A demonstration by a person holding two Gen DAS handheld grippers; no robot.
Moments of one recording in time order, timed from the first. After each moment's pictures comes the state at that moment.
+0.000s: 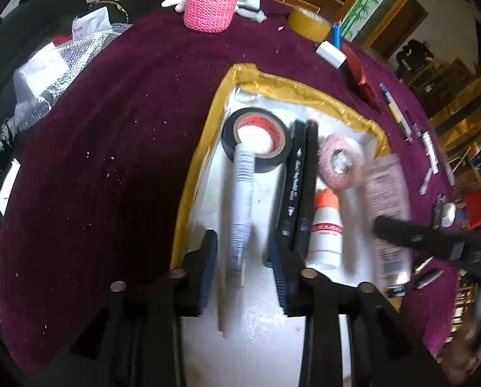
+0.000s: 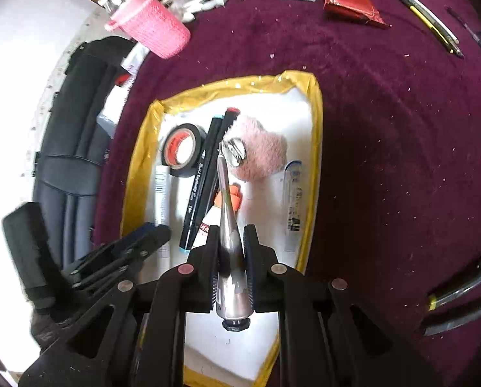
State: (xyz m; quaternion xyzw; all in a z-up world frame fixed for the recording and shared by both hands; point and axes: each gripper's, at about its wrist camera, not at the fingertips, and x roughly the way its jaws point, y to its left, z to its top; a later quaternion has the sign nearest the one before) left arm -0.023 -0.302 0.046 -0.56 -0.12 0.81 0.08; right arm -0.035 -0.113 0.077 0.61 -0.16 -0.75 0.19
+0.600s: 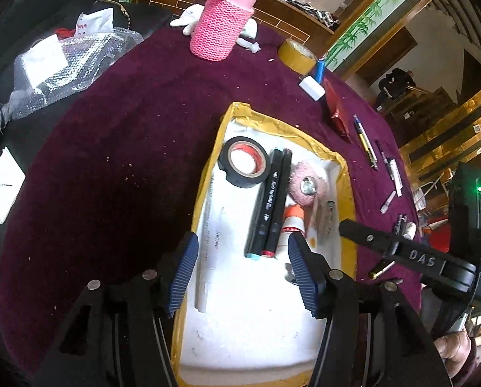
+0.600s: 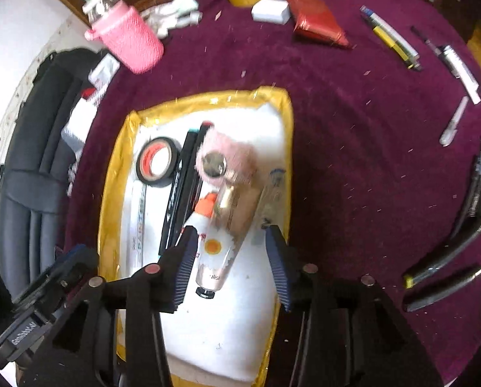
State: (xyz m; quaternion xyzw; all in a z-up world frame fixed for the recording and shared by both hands) left arm -0.007 -0.328 0.082 -0.53 -0.19 0.82 0.11; right arm -0.028 -0.108 0.096 0.59 -0.12 -0.79 0.10
